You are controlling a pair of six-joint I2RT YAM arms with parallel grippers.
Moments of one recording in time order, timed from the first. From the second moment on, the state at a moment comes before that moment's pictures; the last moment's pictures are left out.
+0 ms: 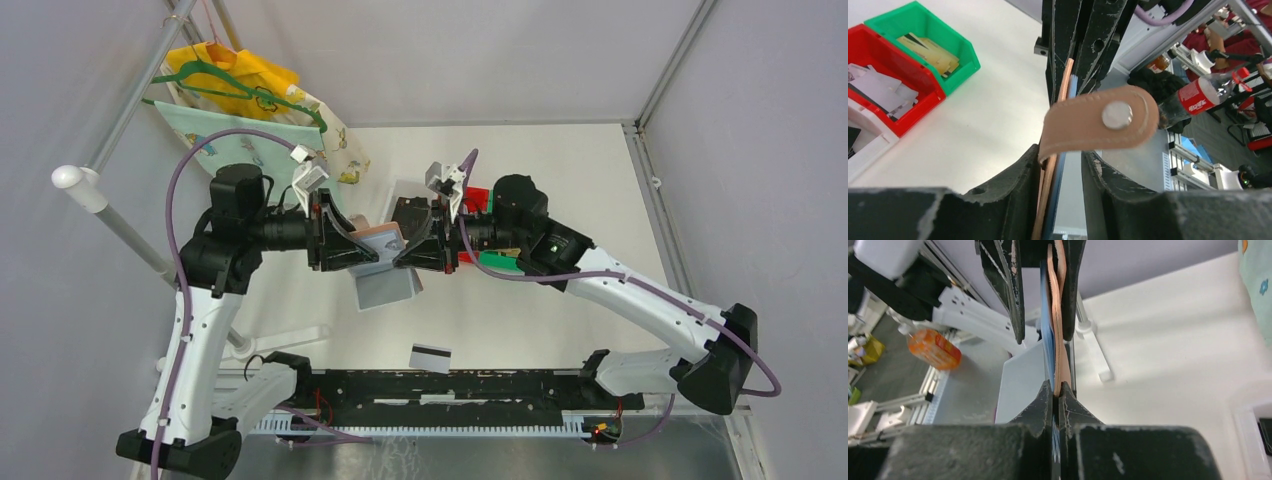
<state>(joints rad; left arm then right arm) -0.20 0.94 1.29 -0.76 1.19 -0.12 0.89 1.26 1.14 0.11 -0.68 0.38</state>
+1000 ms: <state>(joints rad) -0.20 1.11 1.39 -1.34 1.27 0.47 0.94 1.40 1.40 -0.37 -0.73 0.04</state>
